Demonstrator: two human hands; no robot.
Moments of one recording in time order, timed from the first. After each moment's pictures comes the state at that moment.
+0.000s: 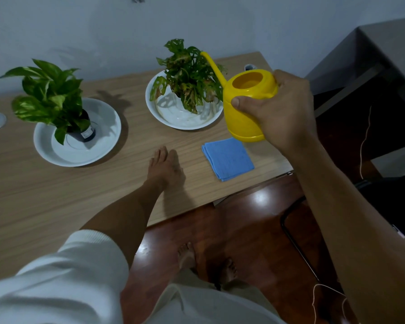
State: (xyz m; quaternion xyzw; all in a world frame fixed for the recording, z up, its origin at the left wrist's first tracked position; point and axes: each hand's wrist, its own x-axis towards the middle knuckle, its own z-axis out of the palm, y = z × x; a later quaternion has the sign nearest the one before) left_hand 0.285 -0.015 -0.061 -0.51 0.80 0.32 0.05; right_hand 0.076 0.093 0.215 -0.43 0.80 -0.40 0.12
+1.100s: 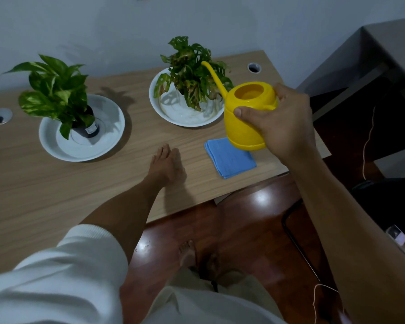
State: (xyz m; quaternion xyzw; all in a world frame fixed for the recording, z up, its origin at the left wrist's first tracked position) left_hand 0.295 -0.022 -0.064 -0.49 0.81 0.31 0.09; right_hand 0.084 0.109 0.199 -0.41 0.79 -0.42 0.16
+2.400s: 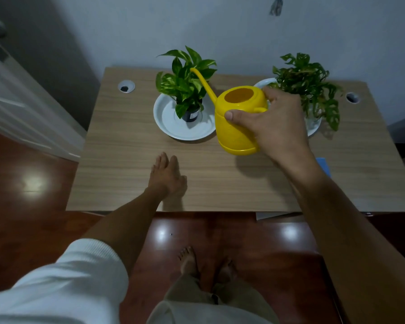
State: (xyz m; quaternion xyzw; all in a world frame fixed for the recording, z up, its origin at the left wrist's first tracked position) left_hand 0.545 0.003 -0.063 -0.66 0.69 0.30 0.03; right_hand 0.307 0.030 0.202 -0.55 0.69 -0.39 0.26
